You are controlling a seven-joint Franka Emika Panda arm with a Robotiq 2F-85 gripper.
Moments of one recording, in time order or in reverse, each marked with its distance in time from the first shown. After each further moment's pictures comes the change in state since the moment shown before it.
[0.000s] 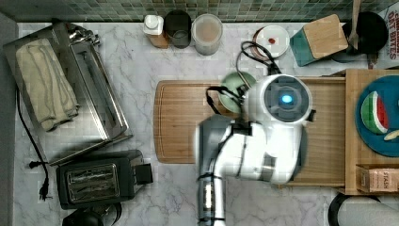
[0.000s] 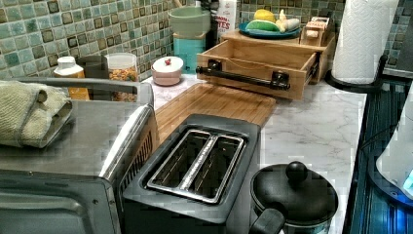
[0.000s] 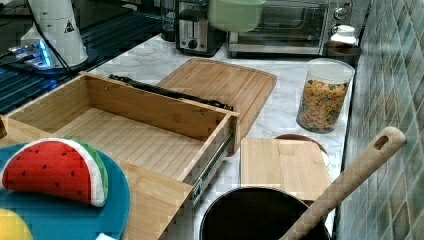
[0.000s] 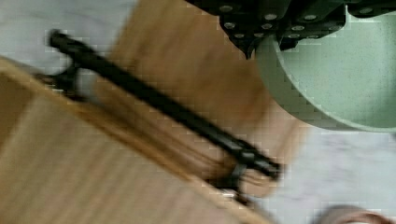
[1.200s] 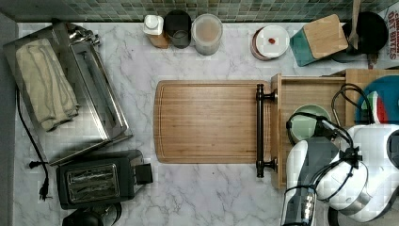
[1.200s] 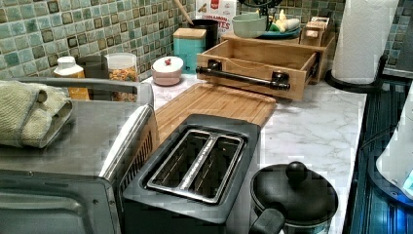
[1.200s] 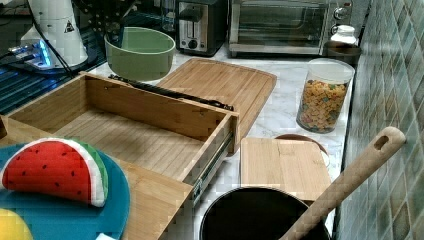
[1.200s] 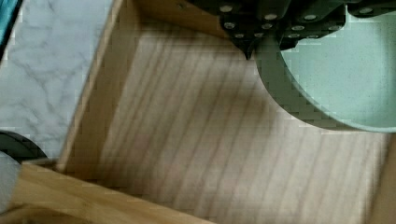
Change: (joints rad) arm -0.205 0.011 -0.164 -0.072 -0.001 0.082 -0.097
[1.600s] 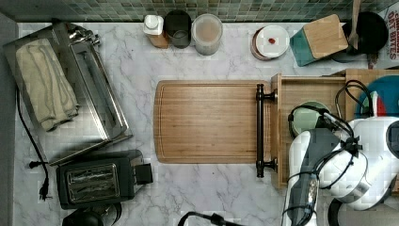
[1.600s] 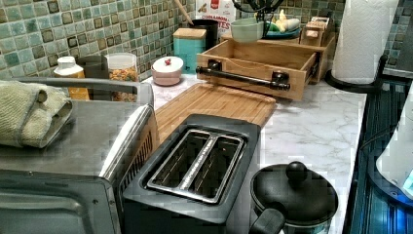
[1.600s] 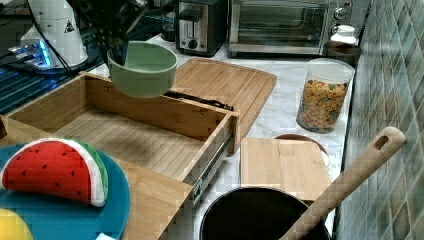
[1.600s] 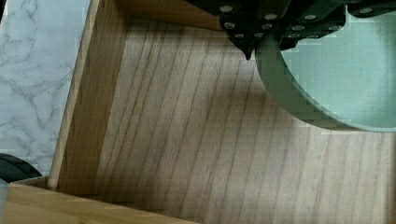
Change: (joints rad) arm -0.003 0.082 -0.008 0.039 0.035 0.001 0.080
